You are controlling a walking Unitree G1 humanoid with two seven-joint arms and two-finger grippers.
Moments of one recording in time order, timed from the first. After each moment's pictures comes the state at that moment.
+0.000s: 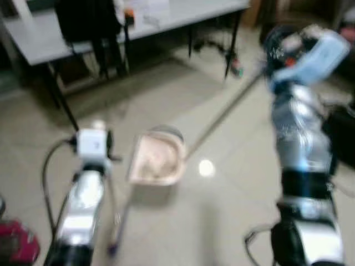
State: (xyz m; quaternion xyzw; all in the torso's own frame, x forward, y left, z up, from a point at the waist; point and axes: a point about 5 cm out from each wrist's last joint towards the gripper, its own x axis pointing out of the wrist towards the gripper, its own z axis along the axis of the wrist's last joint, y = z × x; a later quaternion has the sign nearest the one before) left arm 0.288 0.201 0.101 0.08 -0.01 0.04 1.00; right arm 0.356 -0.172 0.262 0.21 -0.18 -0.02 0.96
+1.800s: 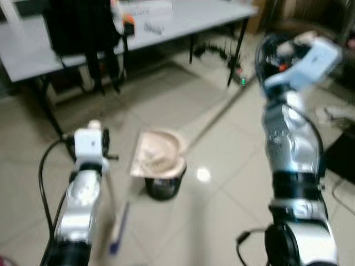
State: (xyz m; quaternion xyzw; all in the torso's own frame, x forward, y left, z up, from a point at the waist) left arm 0.293 0.211 0.102 0.08 -0.02 0.05 0.99; right arm 0.358 -0.156 0.254 0.22 -0.18 -0.01 0.96
